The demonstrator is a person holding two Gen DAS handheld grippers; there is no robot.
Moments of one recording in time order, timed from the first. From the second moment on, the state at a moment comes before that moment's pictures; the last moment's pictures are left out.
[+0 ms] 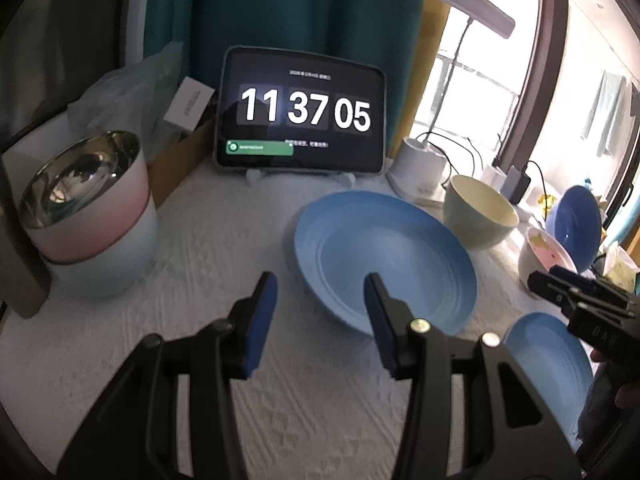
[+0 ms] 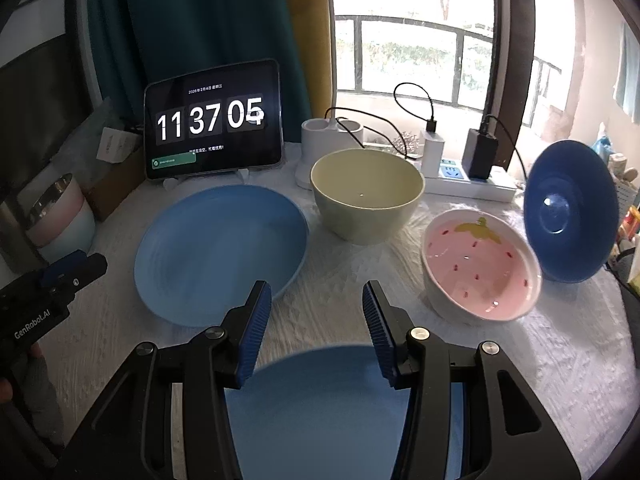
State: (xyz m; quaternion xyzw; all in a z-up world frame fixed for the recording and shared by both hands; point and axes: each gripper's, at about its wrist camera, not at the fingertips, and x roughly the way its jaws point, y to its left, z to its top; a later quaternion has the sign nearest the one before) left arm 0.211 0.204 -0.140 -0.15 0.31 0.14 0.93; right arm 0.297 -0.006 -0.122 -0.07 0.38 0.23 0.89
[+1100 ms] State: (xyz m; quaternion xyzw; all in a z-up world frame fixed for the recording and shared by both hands) left arm 0.277 0.209 -0.188 -0.16 0.39 0.12 0.90; right arm 0.365 0.032 -0.182 -0.05 0.47 0.25 0.84
